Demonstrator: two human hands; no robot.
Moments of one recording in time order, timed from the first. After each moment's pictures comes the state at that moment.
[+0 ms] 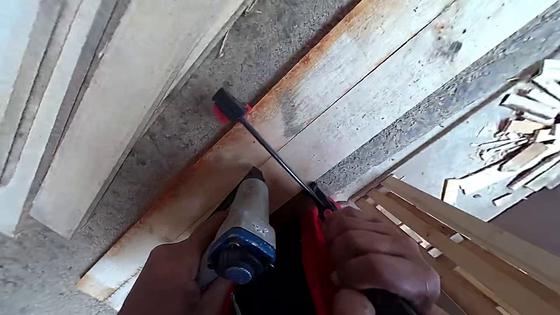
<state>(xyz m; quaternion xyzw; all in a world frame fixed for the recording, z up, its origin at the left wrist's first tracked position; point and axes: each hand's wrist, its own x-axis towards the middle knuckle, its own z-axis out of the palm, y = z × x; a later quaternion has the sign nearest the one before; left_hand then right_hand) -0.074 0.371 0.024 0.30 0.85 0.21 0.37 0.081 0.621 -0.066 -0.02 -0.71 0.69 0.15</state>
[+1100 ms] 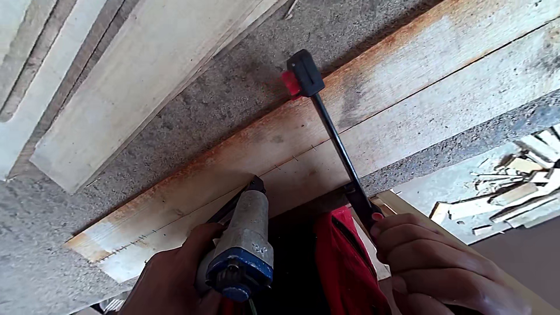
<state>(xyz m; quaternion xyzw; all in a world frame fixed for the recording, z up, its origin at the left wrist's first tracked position) -0.041 0.295 0.021 0.19 0.87 0.19 0.40 0.090 0.628 -0.046 0.00 -0.76 0.64 0.11</state>
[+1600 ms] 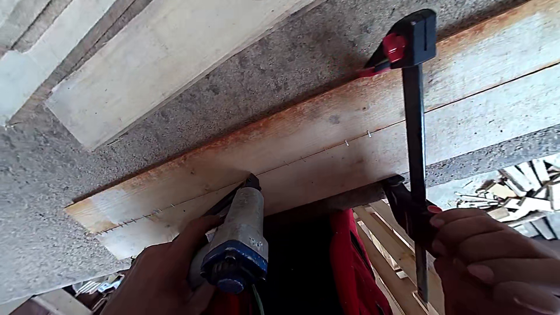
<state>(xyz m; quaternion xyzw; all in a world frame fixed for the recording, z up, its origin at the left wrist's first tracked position) -0.025 0.222 0.028 0.17 0.88 0.22 0.38 0.102 0.622 -0.039 -0.01 -0.79 0.59 0.15</state>
